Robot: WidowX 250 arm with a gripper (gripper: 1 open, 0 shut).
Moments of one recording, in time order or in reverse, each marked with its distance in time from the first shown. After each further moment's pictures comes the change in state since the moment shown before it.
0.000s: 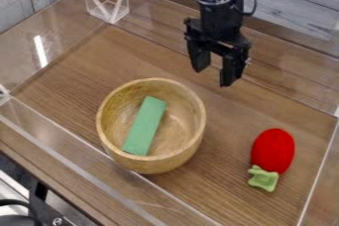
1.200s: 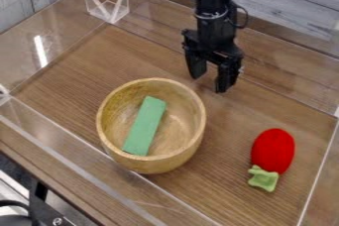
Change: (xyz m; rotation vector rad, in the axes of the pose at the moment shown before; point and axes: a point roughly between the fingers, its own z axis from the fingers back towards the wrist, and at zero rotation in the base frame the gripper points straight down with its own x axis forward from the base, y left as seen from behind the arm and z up) arm 0.008 0.015 -0.027 0.003 0.005 -0.014
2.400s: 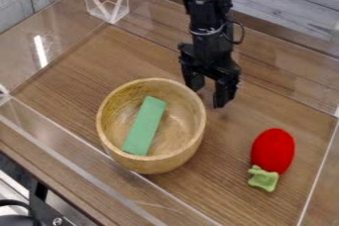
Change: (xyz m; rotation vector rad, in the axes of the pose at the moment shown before) arm -0.014 -0.030 -0.007 -0.016 -0.021 -0.019
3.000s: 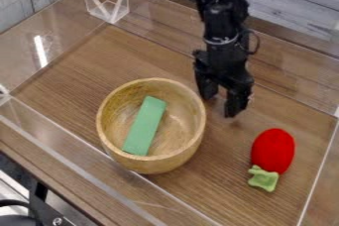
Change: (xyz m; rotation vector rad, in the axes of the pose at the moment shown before) arm -0.001 -0.018 -0.006 -0.010 0.004 -0.106
